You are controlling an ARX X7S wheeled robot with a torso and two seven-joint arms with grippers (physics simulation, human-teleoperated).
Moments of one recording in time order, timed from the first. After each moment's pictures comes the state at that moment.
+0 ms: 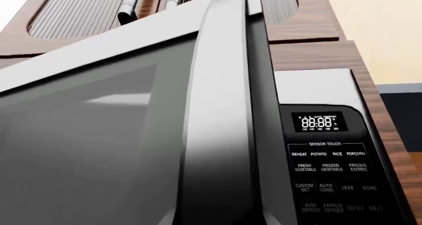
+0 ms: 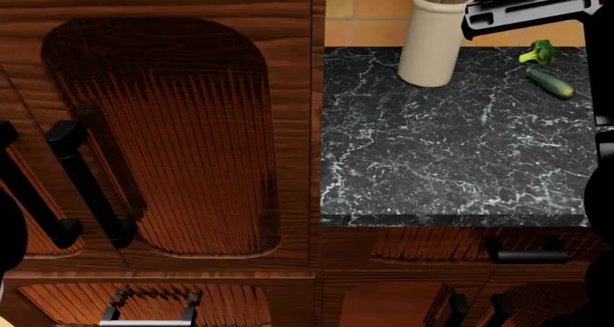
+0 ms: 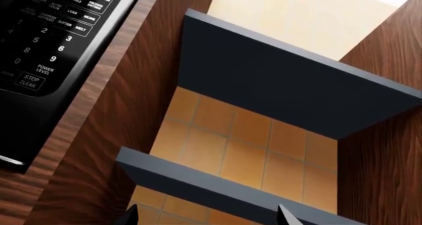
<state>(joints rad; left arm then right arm) -1.66 -0.36 -0.03 0.47 -0.51 -1.17 -0.29 1.02 0.38 -0.09 -0.88 0.14 1.05 0.08</state>
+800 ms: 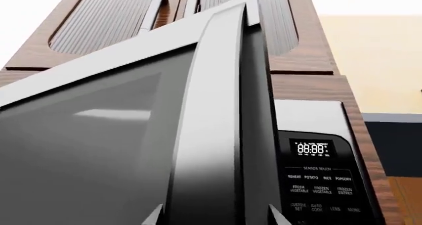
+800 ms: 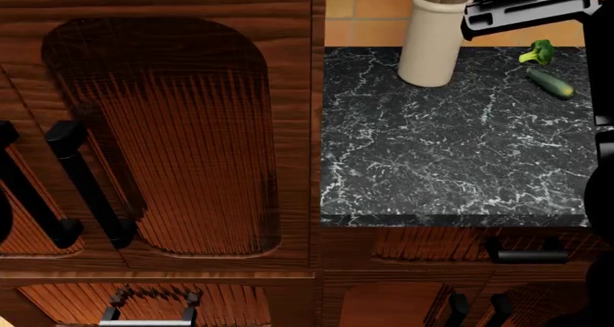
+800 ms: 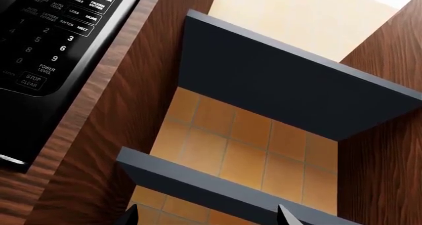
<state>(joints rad) -1.73 -0.36 -0.24 0.65 -0.70 -1.42 -0.35 1.02 0.39 -0.10 -0.88 0.15 1.04 0.09</state>
